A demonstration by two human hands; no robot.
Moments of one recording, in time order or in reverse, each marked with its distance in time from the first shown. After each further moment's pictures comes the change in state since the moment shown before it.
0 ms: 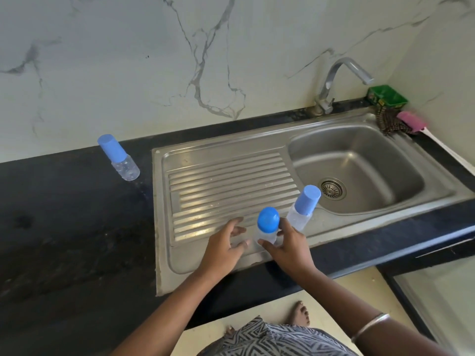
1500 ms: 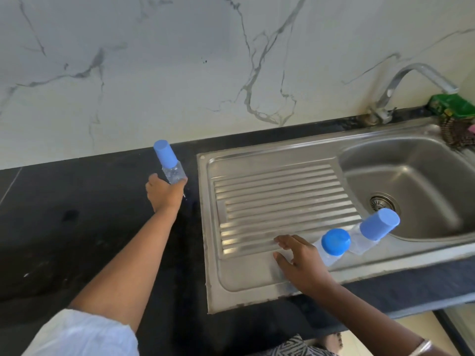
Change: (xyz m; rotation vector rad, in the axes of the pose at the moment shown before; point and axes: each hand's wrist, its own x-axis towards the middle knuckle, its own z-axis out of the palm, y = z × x) left_hand 0.138 -0.090 -0.238 -0.034 0.767 -0.426; right_hand 0.023 -0.067 0.067 -0.051 -0.144 -0.186
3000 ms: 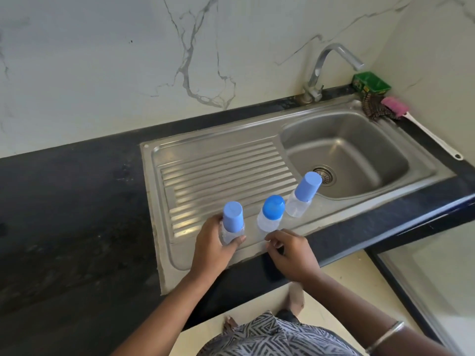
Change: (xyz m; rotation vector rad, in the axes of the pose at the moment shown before) left_hand -0.259 -0.042 0.058 -0.039 -0.568 0.535; right_hand -0.081 0.032 -0.056 -0.081 0.090 0.132
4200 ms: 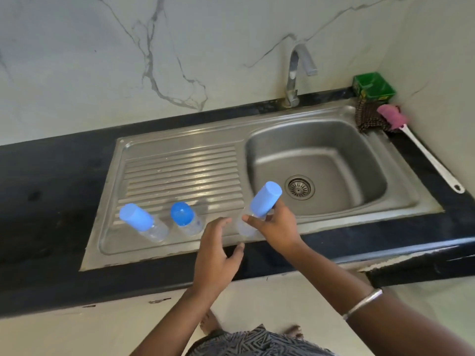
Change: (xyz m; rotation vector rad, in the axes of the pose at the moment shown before) left_hand -0.035 0.171 0.199 0.160 0.170 0.041; right_hand 0.082 0.152 -0.150 0.567 -0.135 0.111
